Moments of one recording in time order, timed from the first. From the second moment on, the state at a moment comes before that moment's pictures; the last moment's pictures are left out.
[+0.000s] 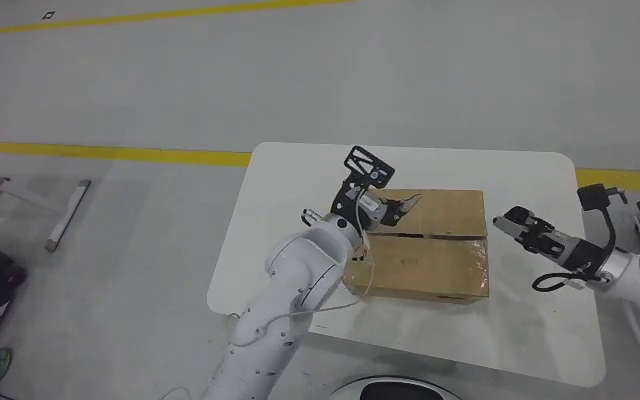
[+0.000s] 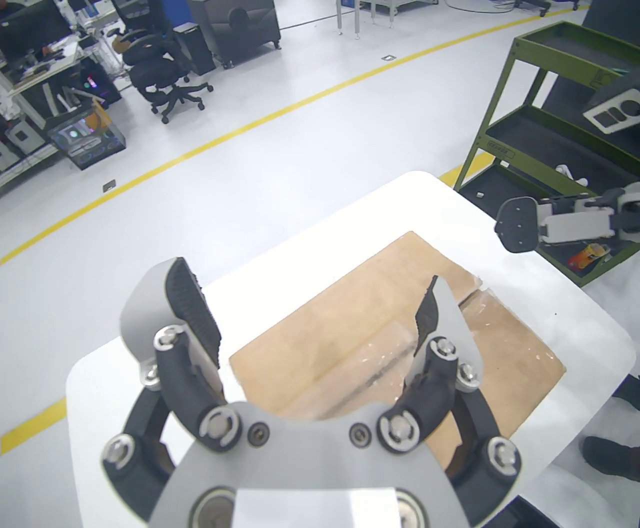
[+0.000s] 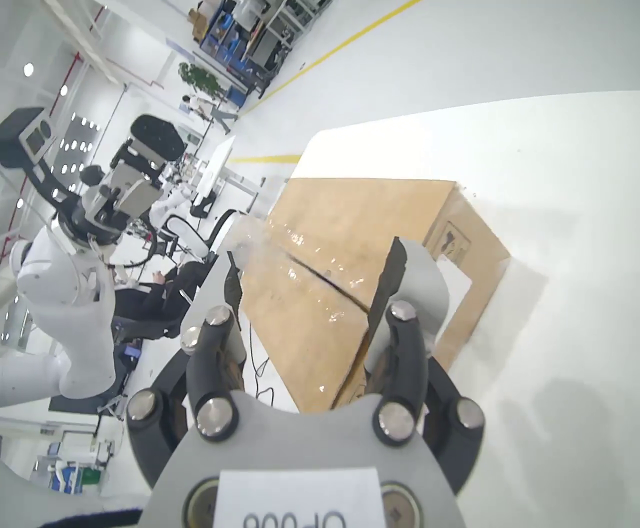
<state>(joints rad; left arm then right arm) 0.92 -1.42 -1.00 -1.79 1.32 -0.16 -0.62 -1.53 -1.02 1.80 -1.79 -0.10 -0.45 0.77</state>
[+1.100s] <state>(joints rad) 1.22 -1.36 -1.31 -1.94 1.23 -0.15 -0.80 -1.60 -1.03 1.62 -2.01 -0.75 -0.48 0.53</state>
